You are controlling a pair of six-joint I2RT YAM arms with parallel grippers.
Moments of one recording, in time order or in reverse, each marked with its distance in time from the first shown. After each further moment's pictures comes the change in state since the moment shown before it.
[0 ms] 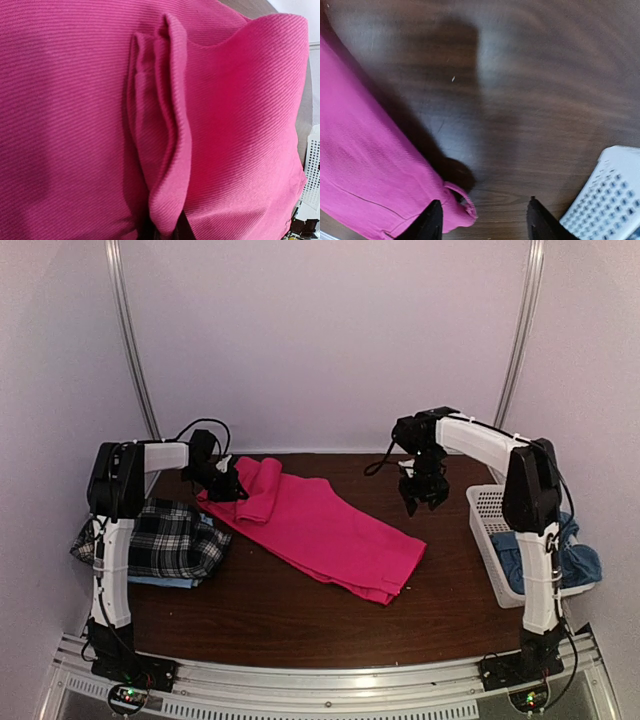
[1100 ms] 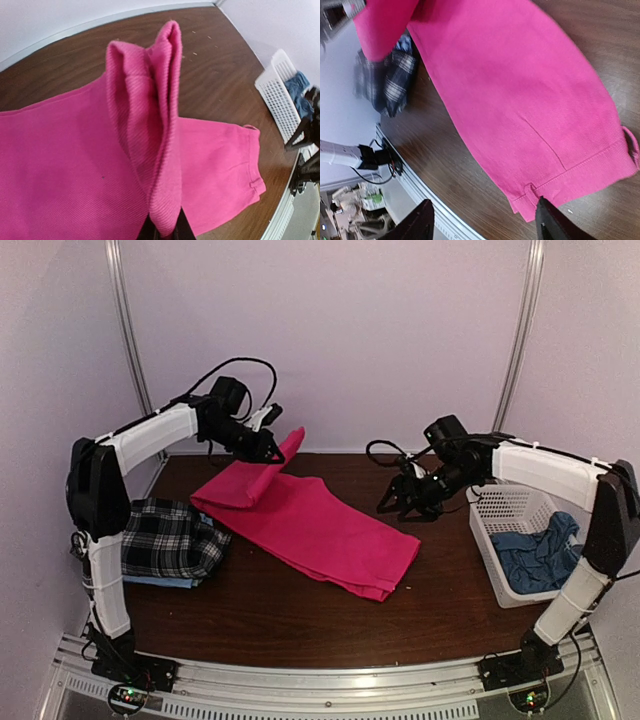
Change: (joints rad) left arm -0.240 -0.292 0.127 -0.183 -0.022 0.193; right arm 0.052 -0.514 -0.624 0.606 -0.625 0.227
